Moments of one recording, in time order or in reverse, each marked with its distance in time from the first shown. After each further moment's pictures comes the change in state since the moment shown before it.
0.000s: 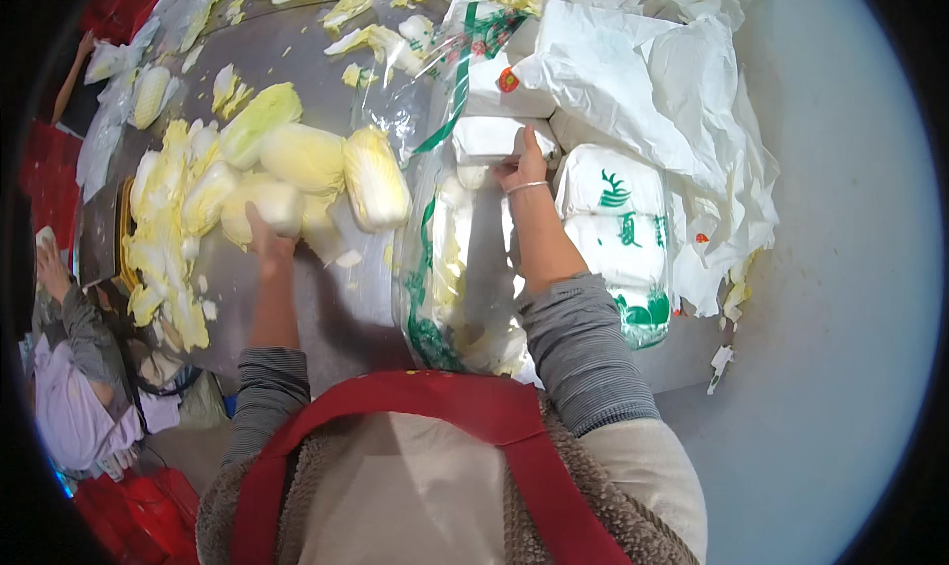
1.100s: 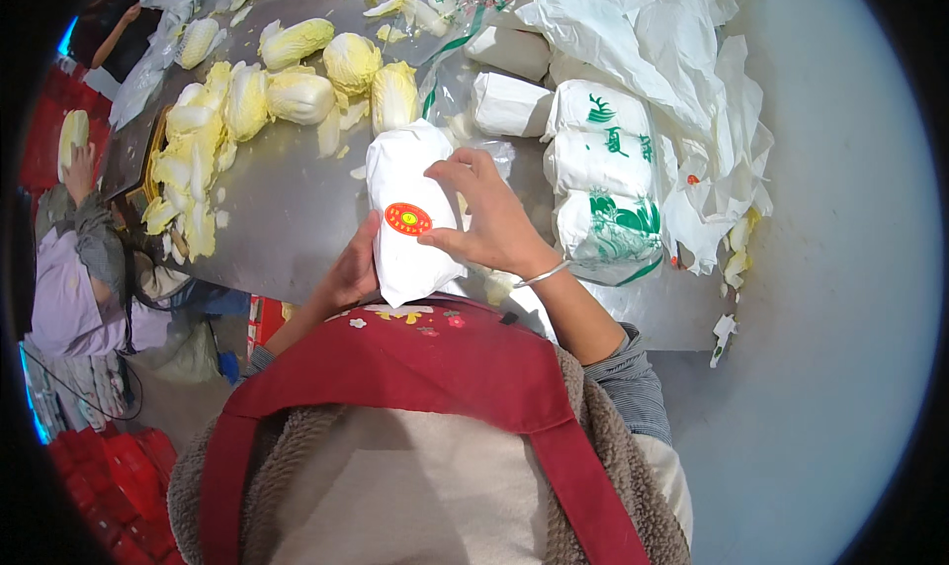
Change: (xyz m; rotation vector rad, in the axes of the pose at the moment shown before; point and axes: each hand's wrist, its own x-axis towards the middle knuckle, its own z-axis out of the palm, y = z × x) left_hand -0.310 -0.025 -0.035 0.037 -1.056 -0.620; right_hand -0.345 0.040 -0.079 -1.356 -0.950 -1.177
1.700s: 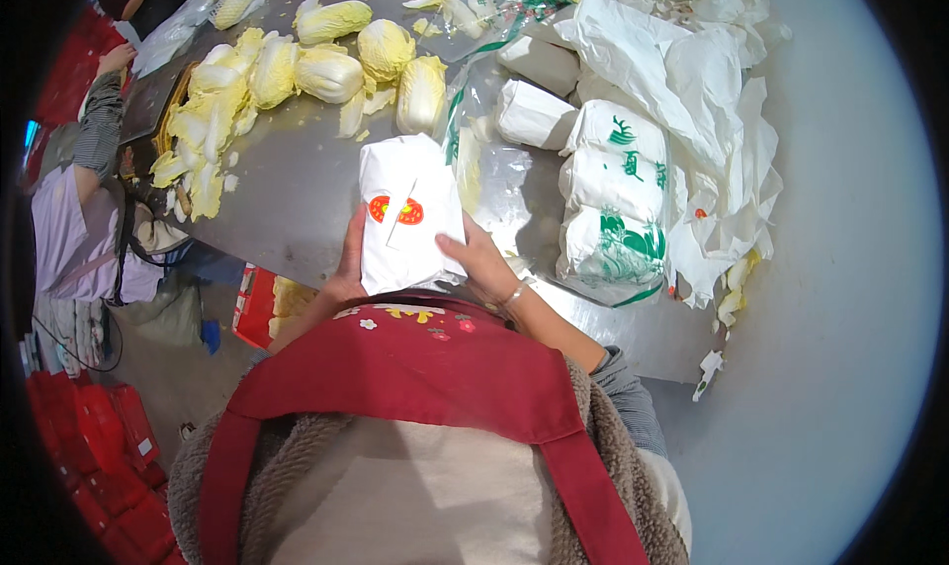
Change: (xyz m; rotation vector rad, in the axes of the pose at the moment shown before) left_hand -0.021 -0.022 -0.006 -0.289 0.124 0.112; right_hand -0.045 0.045 0.072 1.305 -0.127 0.538
